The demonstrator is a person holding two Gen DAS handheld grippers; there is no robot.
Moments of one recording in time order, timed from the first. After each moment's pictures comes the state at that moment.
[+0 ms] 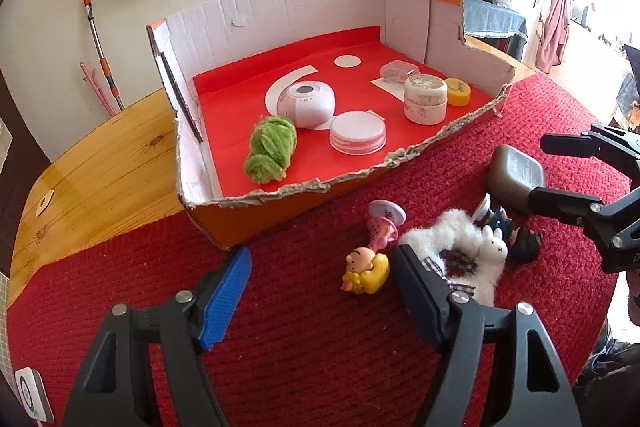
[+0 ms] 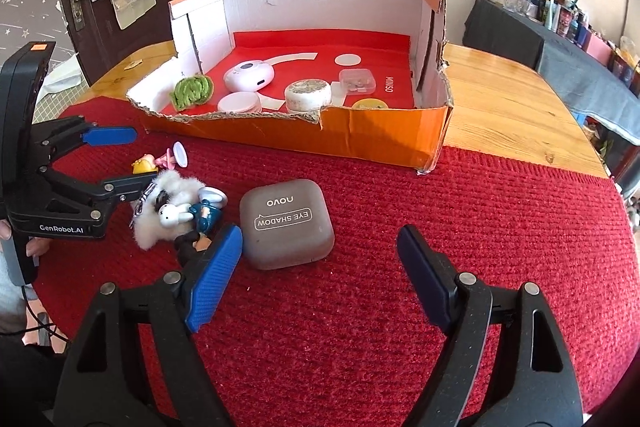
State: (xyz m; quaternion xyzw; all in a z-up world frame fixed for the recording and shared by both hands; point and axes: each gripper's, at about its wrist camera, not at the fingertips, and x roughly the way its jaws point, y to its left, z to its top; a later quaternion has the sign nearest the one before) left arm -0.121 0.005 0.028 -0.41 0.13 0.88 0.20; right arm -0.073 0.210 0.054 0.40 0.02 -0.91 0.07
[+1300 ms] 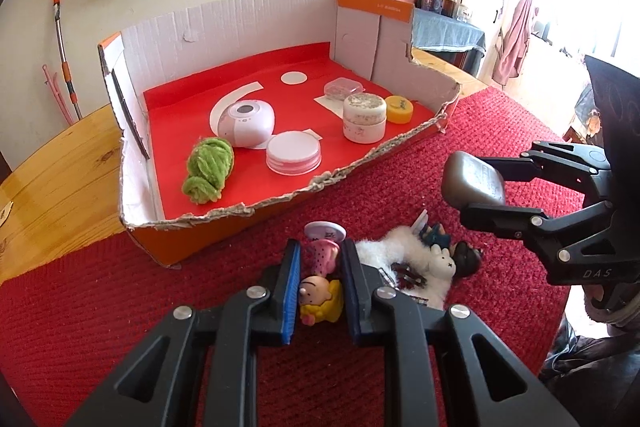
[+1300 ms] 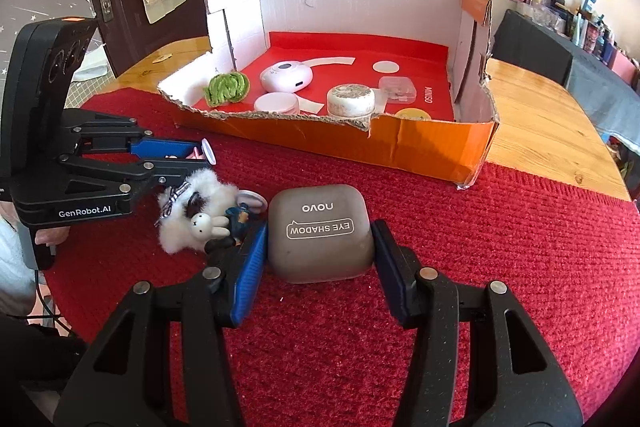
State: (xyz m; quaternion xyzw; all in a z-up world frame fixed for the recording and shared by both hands) left arm -0.111 0.016 0.037 -0.40 0.09 0.87 0.28; right arm -0.071 0.197 0.056 0.38 0.03 -0.91 0.13
